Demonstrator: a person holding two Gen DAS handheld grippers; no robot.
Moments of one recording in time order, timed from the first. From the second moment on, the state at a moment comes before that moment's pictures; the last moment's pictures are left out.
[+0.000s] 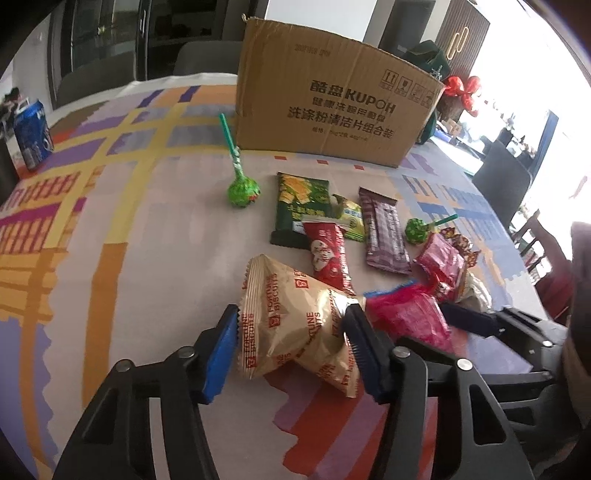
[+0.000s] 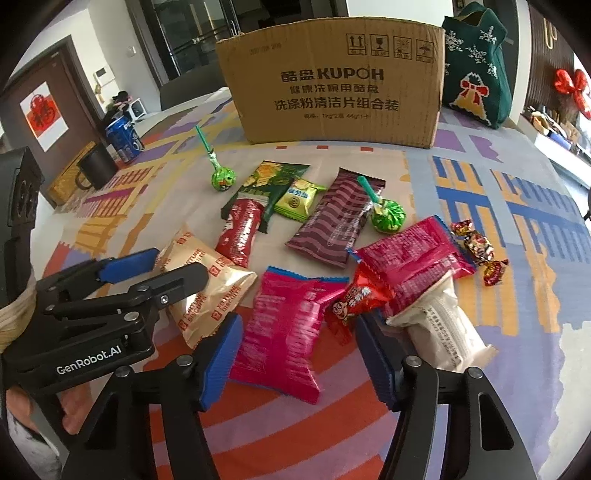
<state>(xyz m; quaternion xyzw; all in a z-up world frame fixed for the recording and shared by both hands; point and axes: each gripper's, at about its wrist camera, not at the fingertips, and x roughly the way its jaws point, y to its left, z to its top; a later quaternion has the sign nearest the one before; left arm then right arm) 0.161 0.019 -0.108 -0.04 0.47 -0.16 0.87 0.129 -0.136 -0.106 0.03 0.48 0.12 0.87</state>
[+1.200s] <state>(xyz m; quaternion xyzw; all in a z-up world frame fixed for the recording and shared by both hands) 0.147 -0.005 -0.032 -0.03 0.41 -0.14 0.90 0.130 -0.159 -0.048 0.05 0.40 0.16 0.90</state>
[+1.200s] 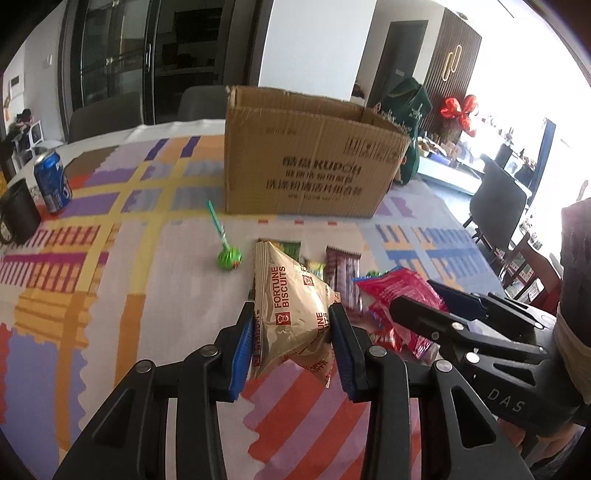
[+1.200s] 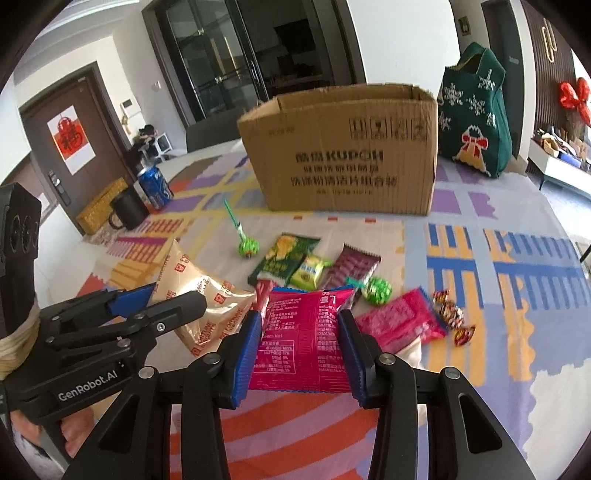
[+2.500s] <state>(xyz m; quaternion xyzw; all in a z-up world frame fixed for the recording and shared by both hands) 0.307 -0.030 0.076 0.02 0.30 -0.12 0.95 0.276 -0.188 0.070 0.04 0.27 0.12 0.96</state>
